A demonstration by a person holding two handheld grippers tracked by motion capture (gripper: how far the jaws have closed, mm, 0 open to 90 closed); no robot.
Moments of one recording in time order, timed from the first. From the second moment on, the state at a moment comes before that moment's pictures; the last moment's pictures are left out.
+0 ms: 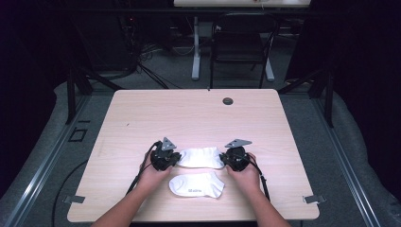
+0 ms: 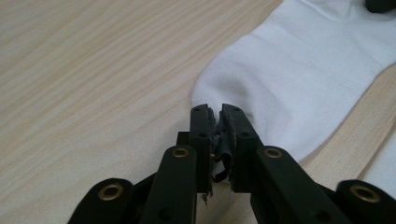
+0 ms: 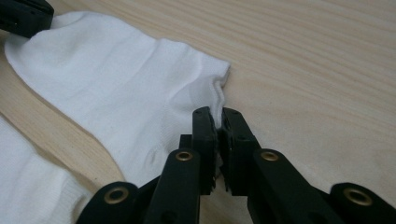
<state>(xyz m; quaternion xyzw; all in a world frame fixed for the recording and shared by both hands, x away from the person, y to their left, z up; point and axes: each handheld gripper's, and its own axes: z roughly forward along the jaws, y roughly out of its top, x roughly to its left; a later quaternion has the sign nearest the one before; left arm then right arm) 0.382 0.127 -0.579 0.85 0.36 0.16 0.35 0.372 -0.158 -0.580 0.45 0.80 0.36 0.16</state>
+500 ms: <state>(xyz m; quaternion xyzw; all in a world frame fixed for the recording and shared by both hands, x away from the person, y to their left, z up) 0.379 0.128 -0.573 0.85 0.36 0.17 0.35 0.366 -0.158 -0.565 0.43 0.80 0.38 0.17</state>
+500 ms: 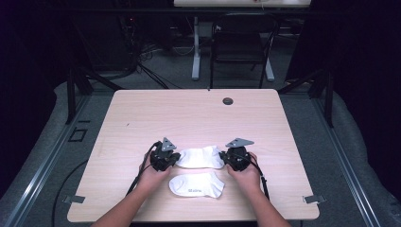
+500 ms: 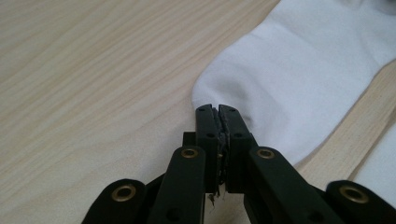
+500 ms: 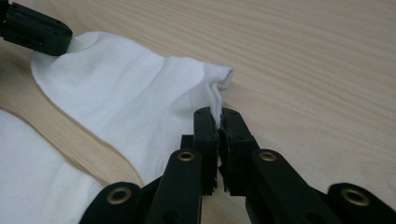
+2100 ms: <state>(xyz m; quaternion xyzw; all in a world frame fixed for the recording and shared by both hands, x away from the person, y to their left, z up) 0.305 0.155 -0.540 0.84 0.34 0.14 0.40 0.299 -0.140 -0.533 0.38 0.83 0.39 0.14</state>
